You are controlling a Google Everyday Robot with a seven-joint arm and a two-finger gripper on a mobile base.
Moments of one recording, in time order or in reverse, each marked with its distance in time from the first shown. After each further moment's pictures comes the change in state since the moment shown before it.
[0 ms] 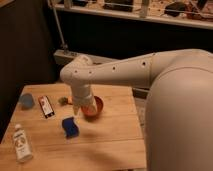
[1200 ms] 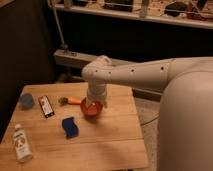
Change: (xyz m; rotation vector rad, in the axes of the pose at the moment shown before) arm -0.052 -0.063 0.027 -0.078 -0.094 0.103
